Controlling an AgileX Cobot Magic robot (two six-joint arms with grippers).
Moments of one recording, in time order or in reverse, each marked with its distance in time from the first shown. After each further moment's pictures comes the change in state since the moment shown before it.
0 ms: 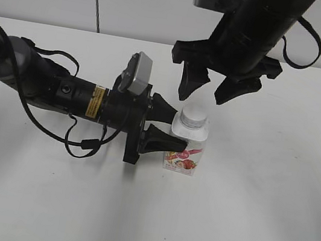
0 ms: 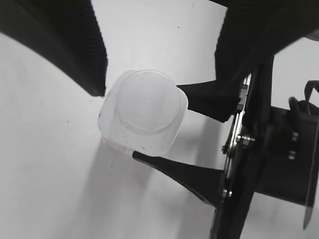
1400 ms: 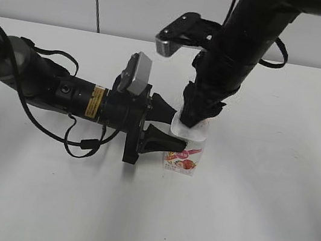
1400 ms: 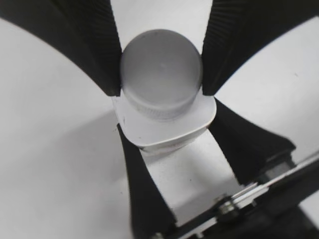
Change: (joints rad) left arm 0.000 0.000 0.000 0.003 -0.002 0.000; right arm 0.000 0.096 0.000 0.000 -0.023 -0.941
